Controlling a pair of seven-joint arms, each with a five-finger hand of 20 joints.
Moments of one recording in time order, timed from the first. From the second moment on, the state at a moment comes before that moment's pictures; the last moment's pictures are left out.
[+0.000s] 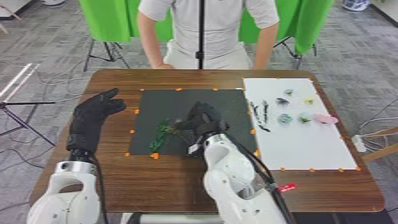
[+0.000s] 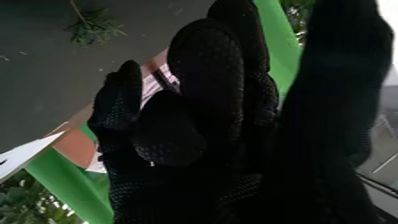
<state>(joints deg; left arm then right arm) 115.4 -75.4 -96.2 -120.3 68.4 5.3 5.8 -91.0 -91.3 62.1 -99.7 -146.6 -3.4 20.6</state>
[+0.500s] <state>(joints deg) 115.8 -75.7 -96.0 -120.3 67.3 5.5 6.4 -97.8 -84.0 78.6 -117.3 -112.1 1.3 2.5</state>
